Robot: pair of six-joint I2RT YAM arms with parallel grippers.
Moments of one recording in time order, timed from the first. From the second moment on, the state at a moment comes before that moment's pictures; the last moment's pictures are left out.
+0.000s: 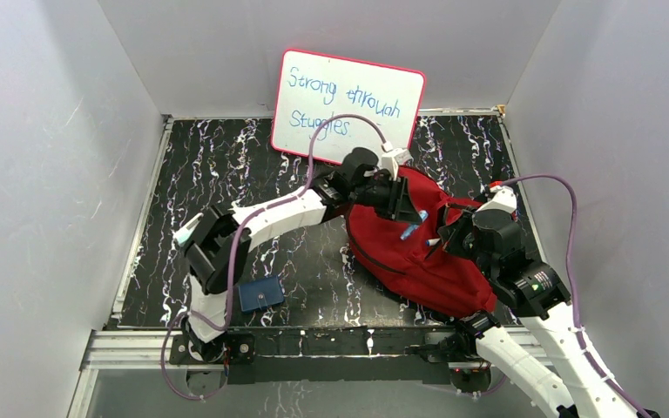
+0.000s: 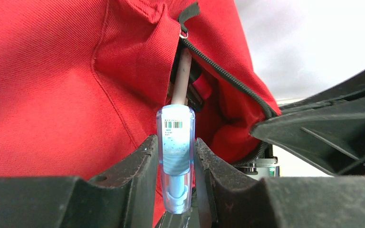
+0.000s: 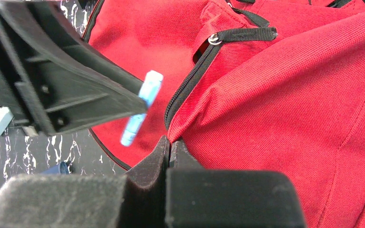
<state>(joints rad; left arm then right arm) -0.88 1.91 1.48 -0.01 0.59 -0.63 0.53 0.58 0.85 -0.82 0.27 0.65</state>
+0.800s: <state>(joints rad) -0.95 2.13 1.64 0.14 0.62 -0.81 0.53 0.53 0.85 -0.85 0.32 0.70</state>
